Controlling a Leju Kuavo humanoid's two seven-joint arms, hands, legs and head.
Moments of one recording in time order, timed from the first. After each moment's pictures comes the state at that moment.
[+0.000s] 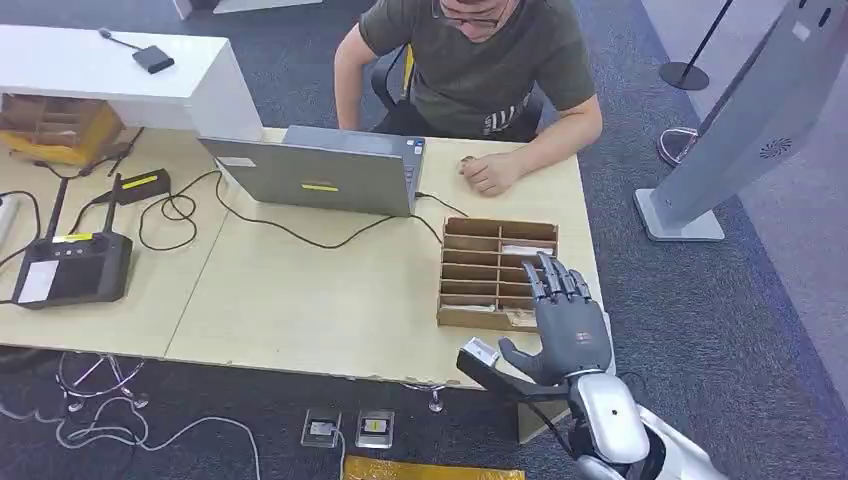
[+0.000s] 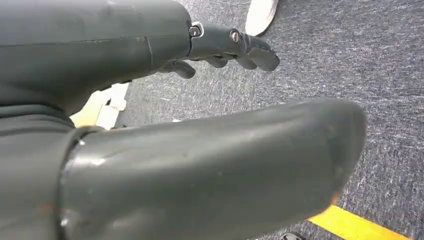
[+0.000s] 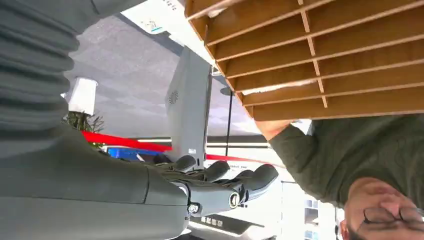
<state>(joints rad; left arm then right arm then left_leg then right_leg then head) -0.15 -0.16 1.27 -0.12 -1.25 0.41 -0.04 -0.45 -0.42 0.97 -1.53 1.10 -0.15 0.66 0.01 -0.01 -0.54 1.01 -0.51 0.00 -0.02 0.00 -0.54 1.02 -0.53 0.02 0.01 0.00</state>
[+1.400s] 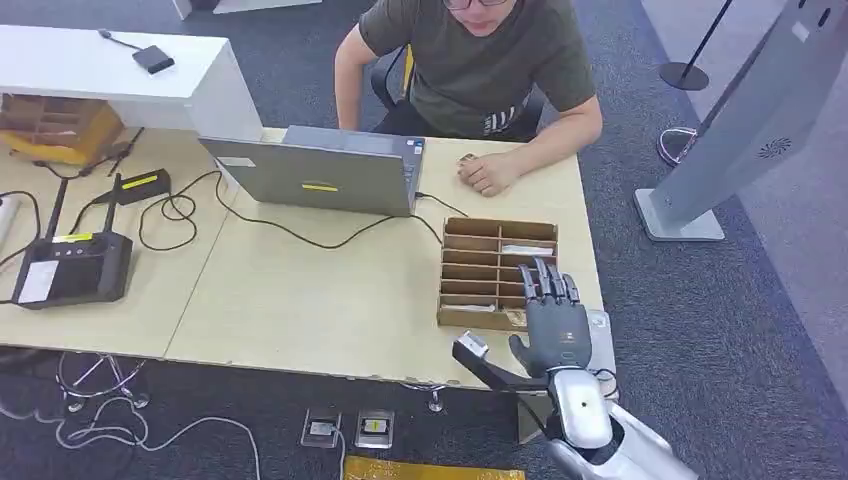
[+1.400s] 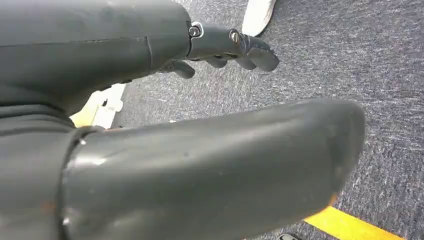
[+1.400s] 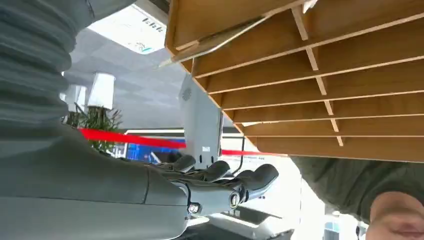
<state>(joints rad) -0.15 -0.15 1.27 -0.12 -1.25 0.41 -0.06 -0.48 -0.26 0.99 -1.17 1.20 -0.36 0.64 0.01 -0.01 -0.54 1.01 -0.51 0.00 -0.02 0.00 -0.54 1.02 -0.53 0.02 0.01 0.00</state>
